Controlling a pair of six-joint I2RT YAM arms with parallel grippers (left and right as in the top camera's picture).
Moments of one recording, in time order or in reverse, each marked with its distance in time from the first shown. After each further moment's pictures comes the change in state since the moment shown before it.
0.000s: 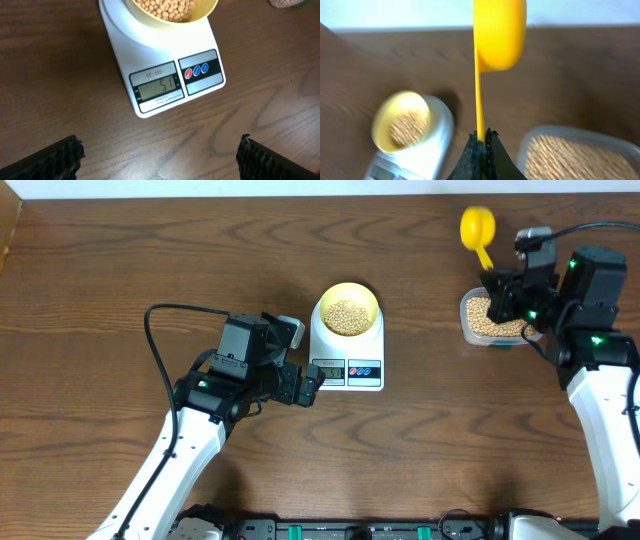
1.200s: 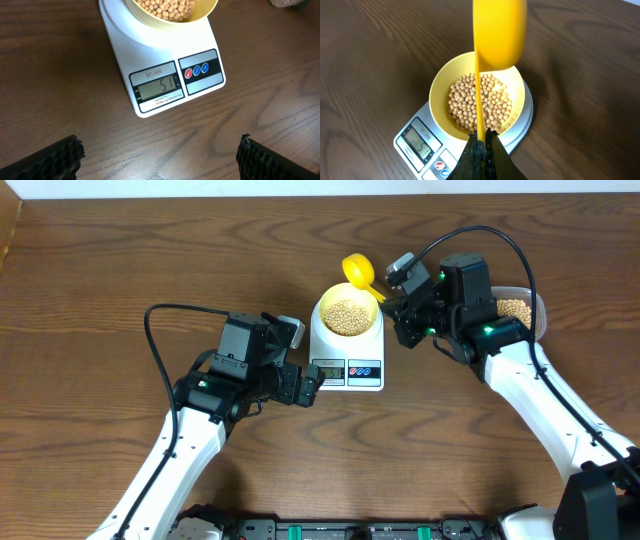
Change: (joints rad) left arm 0.000 0.001 0.000 -0.001 0.000 0.000; right arm 0.397 0.194 0.000 0.038 0.080 -0.201
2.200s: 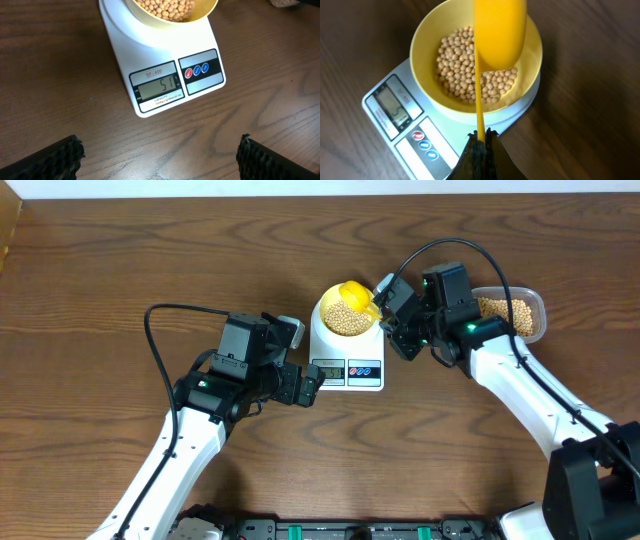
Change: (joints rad) left arm 0.000 0.000 0.000 0.000 0.000 0.000; right arm 0.029 0.084 0.000 -0.074 0.074 -0.199
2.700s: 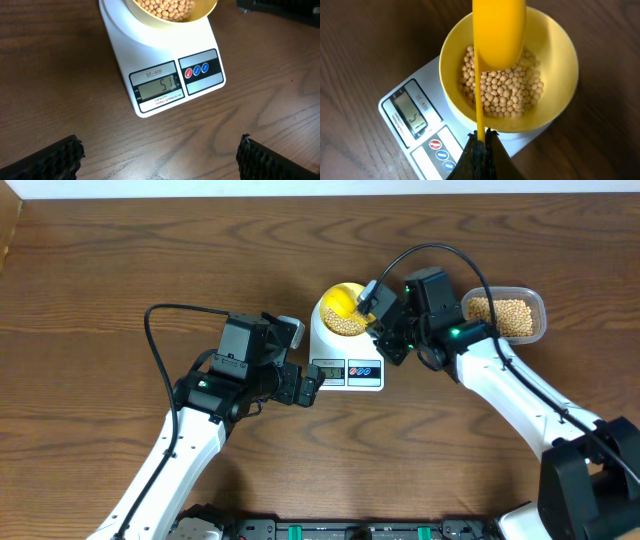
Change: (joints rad) left arm 0.000 0.000 0.000 0.000 0.000 0.000; right arm 0.069 0.017 0.000 0.019 0.008 0.000
